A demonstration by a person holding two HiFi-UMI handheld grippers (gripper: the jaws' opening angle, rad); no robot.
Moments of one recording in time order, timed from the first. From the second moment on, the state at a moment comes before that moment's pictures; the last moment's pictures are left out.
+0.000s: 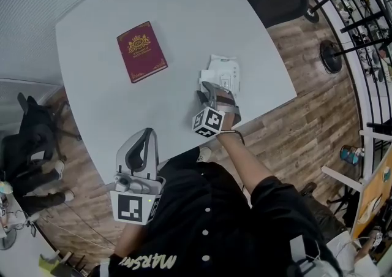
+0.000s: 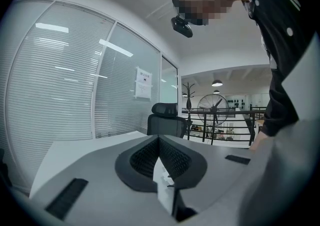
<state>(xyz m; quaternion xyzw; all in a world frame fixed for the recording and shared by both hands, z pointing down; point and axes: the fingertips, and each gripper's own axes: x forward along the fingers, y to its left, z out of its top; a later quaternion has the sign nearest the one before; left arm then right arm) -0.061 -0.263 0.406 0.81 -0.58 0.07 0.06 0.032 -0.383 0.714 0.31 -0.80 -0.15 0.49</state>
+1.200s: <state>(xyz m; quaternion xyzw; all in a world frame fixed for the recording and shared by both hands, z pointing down) -0.029 -0.274 0.405 0.84 -0.53 0.07 0.05 0.099 -0.387 0.659 0.44 -0.80 -0.11 0.39</state>
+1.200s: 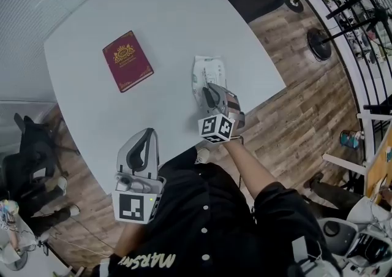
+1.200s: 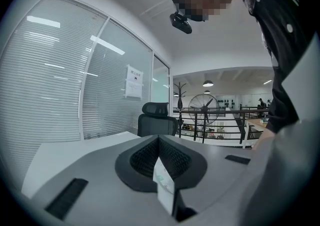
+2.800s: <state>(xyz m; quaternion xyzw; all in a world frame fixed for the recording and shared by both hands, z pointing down) -0.035 -0.282 0.412 0.84 -0.53 0.07 0.06 0.128 -0.418 0.697 0.45 -0.80 0.05 0.40</state>
